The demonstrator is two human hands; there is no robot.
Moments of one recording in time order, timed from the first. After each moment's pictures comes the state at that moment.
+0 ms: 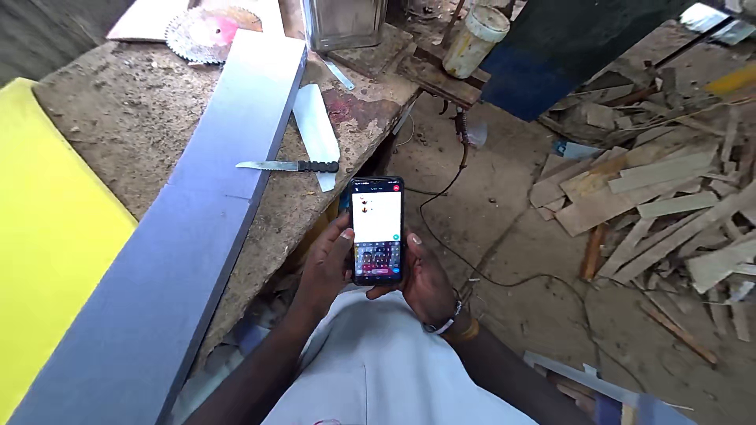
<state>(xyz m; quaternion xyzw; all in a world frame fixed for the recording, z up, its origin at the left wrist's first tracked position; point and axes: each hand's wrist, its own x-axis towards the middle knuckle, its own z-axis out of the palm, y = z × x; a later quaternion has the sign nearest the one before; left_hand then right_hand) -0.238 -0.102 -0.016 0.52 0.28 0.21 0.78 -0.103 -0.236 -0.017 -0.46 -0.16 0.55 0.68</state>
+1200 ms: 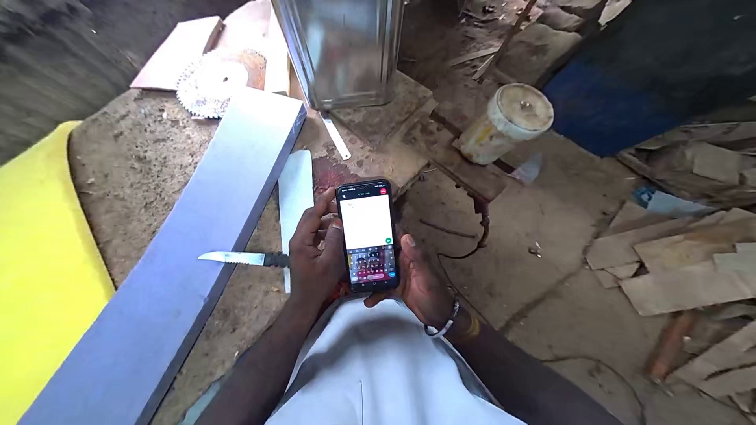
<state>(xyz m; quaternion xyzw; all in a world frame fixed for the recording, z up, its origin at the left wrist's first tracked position) -0.009 0.028 0.004 0.69 0.35 0.40 0.49 0.139 -0.094 -0.017 -0.41 -0.19 0.65 0.61</state>
